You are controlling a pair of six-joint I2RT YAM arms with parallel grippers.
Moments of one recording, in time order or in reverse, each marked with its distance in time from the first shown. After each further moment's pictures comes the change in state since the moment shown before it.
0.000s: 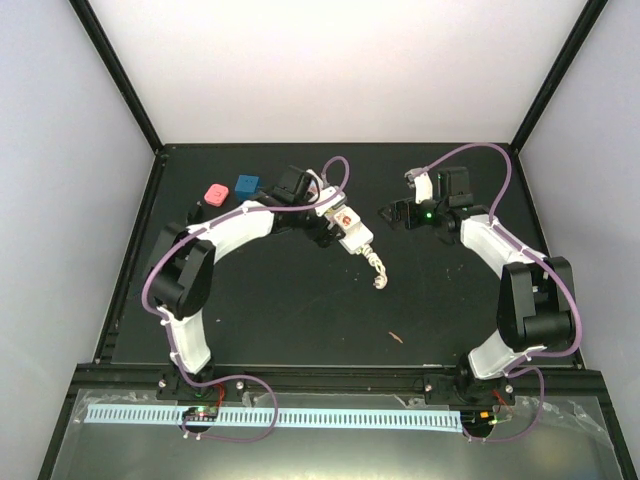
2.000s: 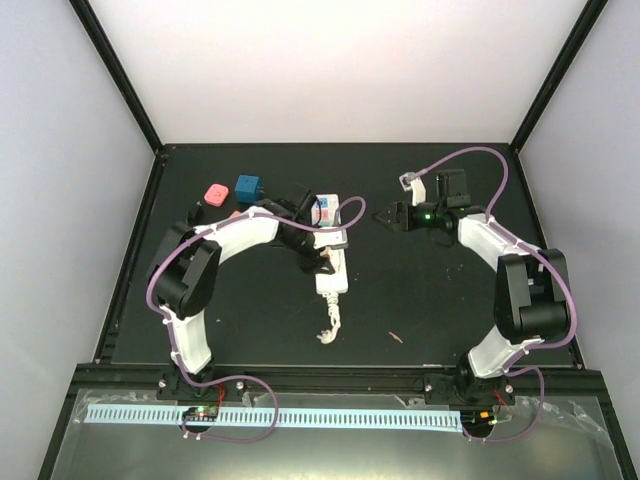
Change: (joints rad) left arm -0.037 0.038 -0.034 -0.252 0.177 0.457; right arm -0.008 0.050 -0.005 0.031 -0.233 0.076
